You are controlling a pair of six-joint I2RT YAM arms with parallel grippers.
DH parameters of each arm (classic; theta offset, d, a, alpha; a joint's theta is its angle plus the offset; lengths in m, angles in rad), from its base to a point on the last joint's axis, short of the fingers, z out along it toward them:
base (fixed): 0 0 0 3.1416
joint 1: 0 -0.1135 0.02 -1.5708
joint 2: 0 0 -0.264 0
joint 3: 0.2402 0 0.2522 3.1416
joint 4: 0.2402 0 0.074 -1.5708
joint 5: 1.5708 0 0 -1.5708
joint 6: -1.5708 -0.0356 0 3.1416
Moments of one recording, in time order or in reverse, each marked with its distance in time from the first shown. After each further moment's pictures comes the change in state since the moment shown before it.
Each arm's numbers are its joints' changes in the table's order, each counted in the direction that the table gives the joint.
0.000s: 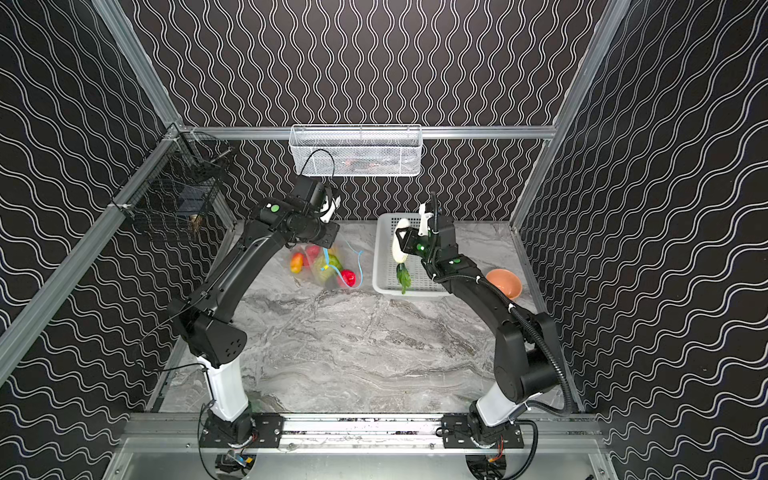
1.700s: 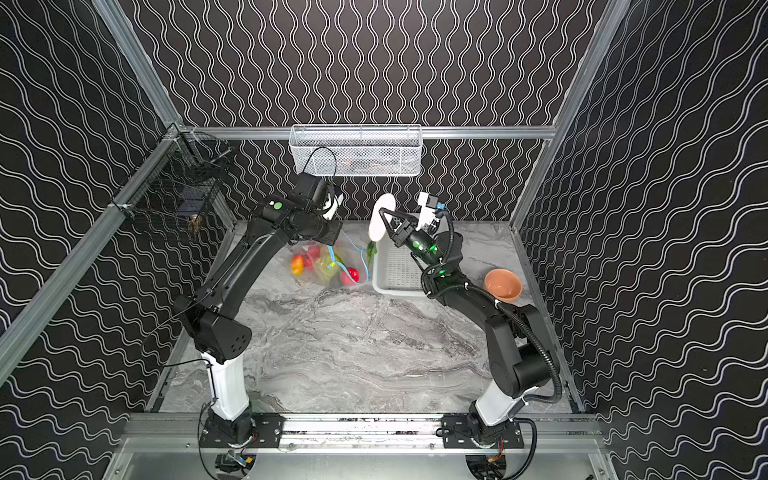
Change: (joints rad) left arm 0.000 -0.043 0.065 0.012 0.035 0.010; right arm -0.060 -0.055 -0.134 -0.919 -0.251 -0.259
